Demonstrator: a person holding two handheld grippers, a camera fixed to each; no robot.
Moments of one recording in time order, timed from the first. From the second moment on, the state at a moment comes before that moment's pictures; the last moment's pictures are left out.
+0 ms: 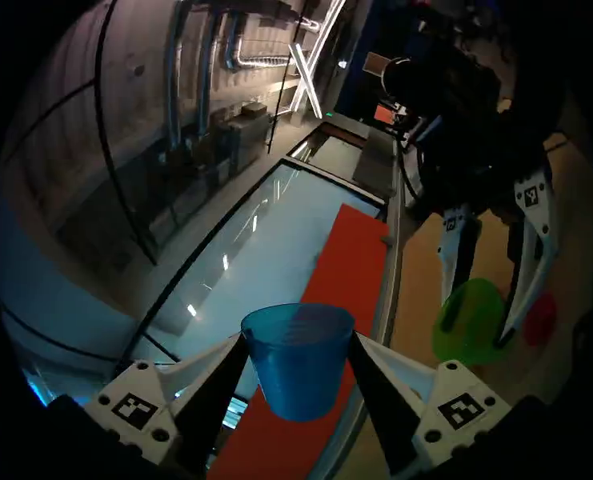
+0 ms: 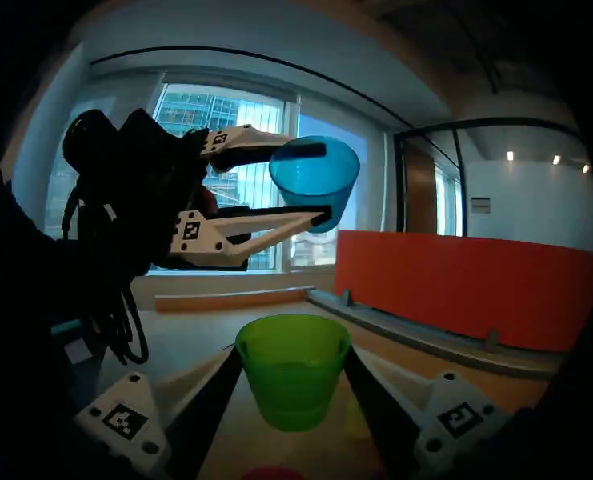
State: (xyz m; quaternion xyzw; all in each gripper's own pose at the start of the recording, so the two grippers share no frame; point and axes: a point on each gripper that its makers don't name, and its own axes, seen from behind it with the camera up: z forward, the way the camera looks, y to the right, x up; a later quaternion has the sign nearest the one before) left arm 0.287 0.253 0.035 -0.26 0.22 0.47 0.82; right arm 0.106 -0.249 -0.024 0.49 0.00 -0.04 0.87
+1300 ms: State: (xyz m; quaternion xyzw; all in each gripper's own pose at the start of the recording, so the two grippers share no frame) left arm 0.265 0.223 0.068 -0.32 0.05 0.09 0.94; right arm 0.116 -0.244 -0.030 0.48 0.00 -0.03 0.88
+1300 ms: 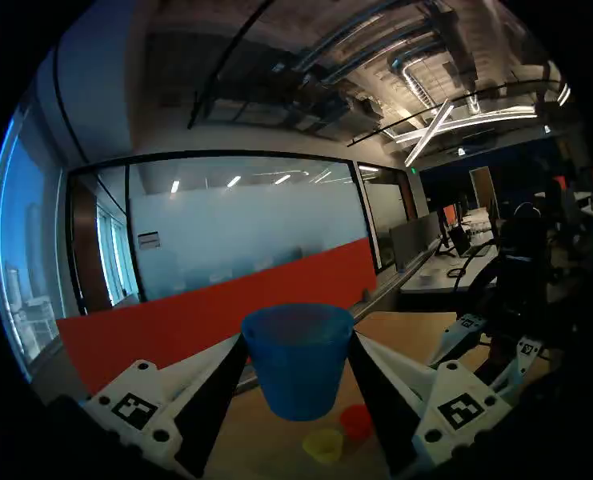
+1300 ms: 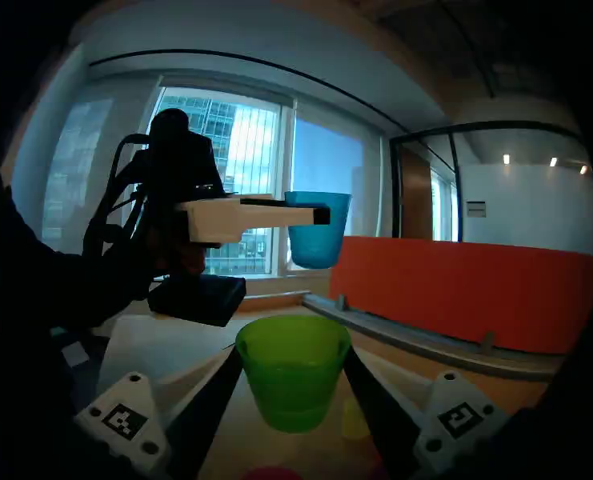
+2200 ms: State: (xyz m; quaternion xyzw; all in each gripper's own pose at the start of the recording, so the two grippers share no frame) left arm 0.244 0.211 0.065 -0.34 0.03 0.03 0.94; right arm 0.119 -0.229 -0.026 0.46 -0.01 -0.04 0.88
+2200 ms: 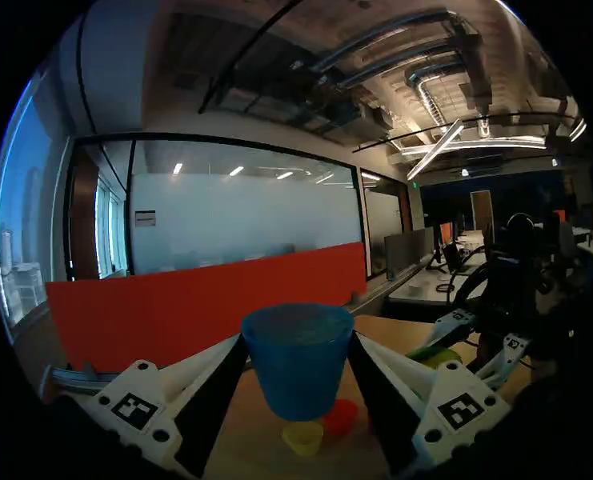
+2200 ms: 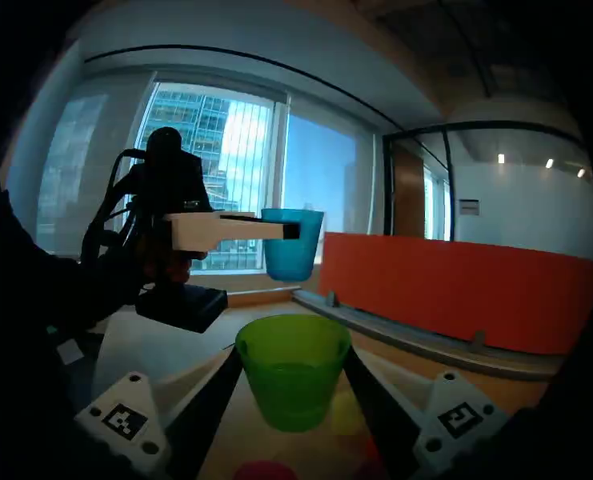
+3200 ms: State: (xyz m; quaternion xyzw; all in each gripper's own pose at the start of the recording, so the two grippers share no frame) left arm 0.177 0.207 0.030 -0.37 -0.01 0.03 0.93; right arm 0.114 -0.174 -0.014 0.42 -0.03 -0.05 0.91
